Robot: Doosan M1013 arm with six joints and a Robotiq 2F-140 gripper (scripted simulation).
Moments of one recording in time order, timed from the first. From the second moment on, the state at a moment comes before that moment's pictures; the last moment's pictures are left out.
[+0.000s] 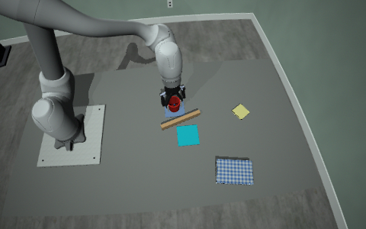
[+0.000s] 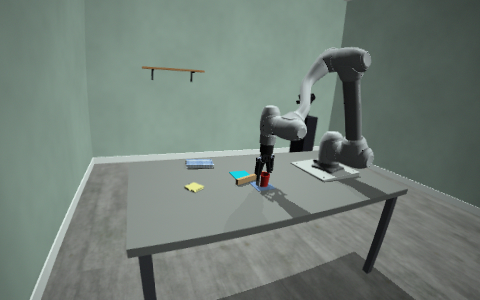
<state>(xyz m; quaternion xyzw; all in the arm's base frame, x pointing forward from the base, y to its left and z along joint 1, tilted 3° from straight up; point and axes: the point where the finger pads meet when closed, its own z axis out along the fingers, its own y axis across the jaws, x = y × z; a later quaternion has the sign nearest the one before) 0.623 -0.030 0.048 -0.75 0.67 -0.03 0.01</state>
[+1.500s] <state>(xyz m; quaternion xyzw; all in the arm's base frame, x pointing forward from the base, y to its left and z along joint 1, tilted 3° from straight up) 0.623 -0.030 0.060 -0.75 0.67 -0.03 0.01</state>
